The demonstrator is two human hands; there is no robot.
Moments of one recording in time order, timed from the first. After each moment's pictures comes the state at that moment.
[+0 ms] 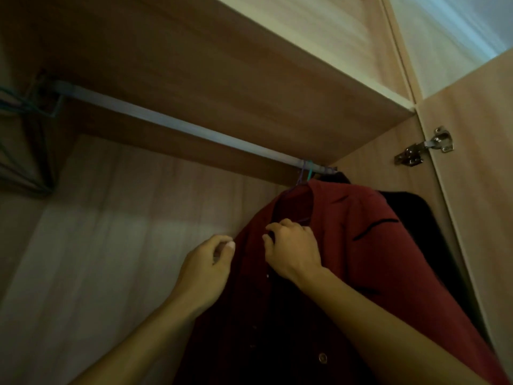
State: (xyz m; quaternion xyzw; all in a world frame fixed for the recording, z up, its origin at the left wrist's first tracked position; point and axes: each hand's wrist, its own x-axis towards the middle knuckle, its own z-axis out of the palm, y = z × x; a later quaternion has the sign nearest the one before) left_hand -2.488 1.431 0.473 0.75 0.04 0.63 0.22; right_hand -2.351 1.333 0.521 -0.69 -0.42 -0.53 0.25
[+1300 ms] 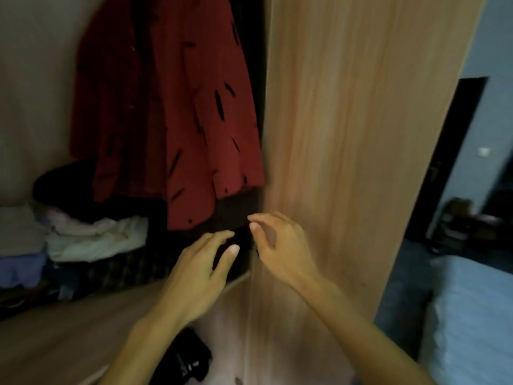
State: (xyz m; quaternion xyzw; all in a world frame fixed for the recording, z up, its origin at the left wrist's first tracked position) left_hand -2.601 1.096 0.136 0.91 0.00 0.32 0.28; right_hand -2.505 0.949 0.161 -0.78 -0.39 -0.25 0.41
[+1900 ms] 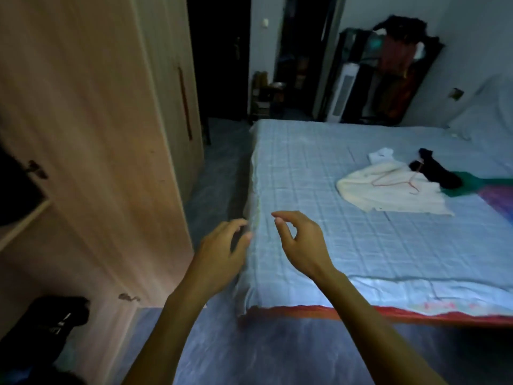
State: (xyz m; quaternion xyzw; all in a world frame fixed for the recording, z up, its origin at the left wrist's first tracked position) left_hand -2.672 0.772 -0.013 0.88 -0.25 0.01 0.41; right_hand -2.710 0.587 -0.021 -0.90 0.05 -0.22 0.37
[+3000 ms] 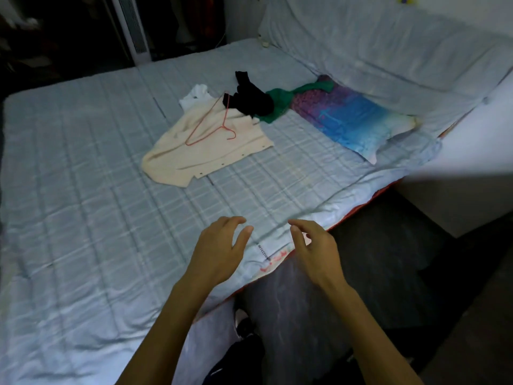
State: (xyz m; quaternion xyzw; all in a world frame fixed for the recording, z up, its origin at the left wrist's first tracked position) left_hand -2.774 0.106 -0.116 0.80 -0.50 -0.19 0.28; right_hand -2.951 0.002 -0.134 -0.77 0.44 -0.28 0.37
